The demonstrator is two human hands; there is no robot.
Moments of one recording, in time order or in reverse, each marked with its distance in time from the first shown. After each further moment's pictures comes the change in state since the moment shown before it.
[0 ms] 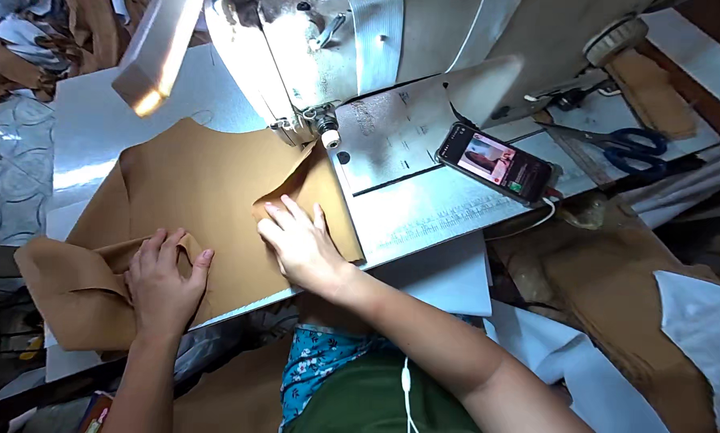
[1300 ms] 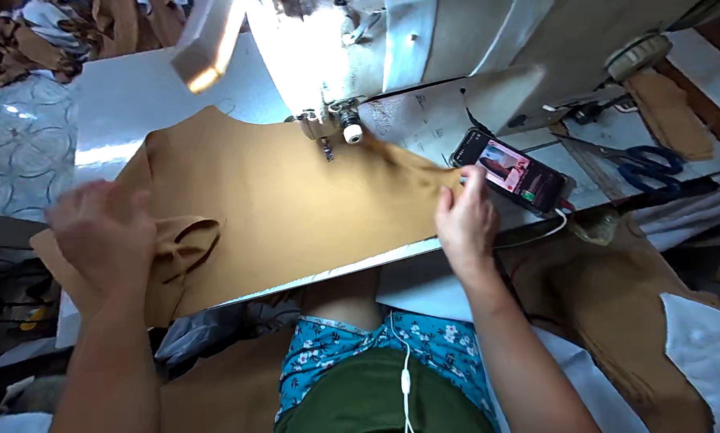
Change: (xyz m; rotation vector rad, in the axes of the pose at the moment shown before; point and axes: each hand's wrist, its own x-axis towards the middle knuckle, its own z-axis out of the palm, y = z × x) left_hand 0.047 -0.016 -0.054 0.014 0.127 -0.126; right_hand -0.078 0.083 -0.114 -0.296 0.411 0.669
